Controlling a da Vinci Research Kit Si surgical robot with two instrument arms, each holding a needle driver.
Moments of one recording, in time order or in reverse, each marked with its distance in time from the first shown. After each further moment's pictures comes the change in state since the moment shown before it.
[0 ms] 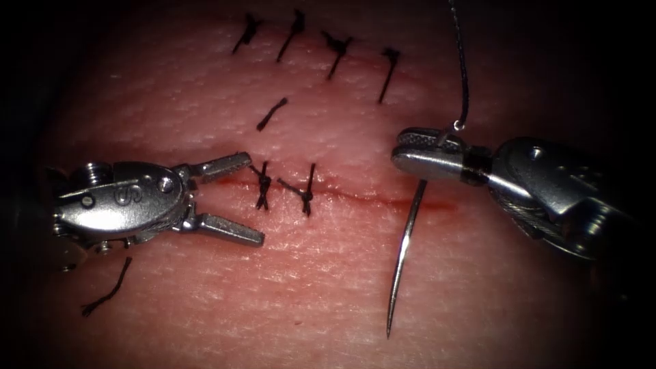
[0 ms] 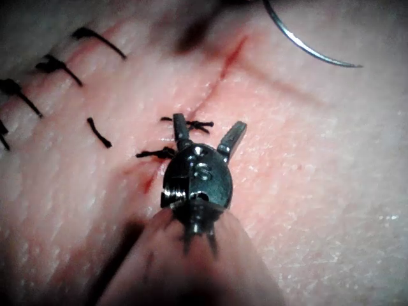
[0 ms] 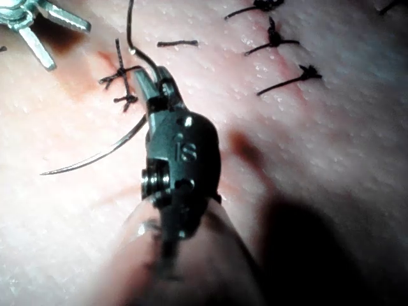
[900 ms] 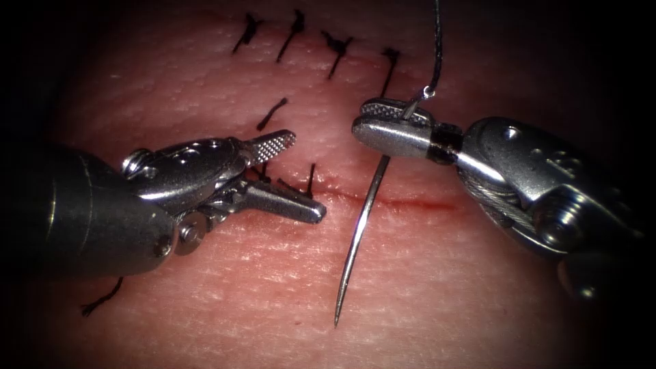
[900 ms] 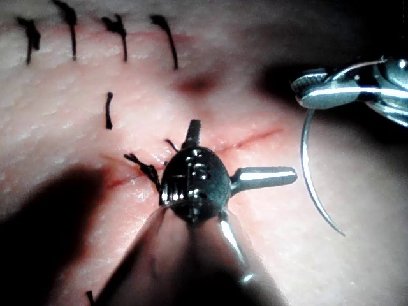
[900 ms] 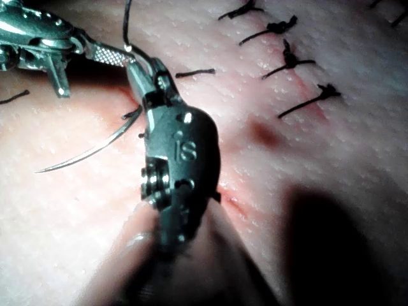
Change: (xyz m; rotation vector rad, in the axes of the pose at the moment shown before) right arm 0.003 -0.002 0.002 0.009 0.102 0.101; left arm 0.003 0.000 0.001 -0.154 0.217 -0.551
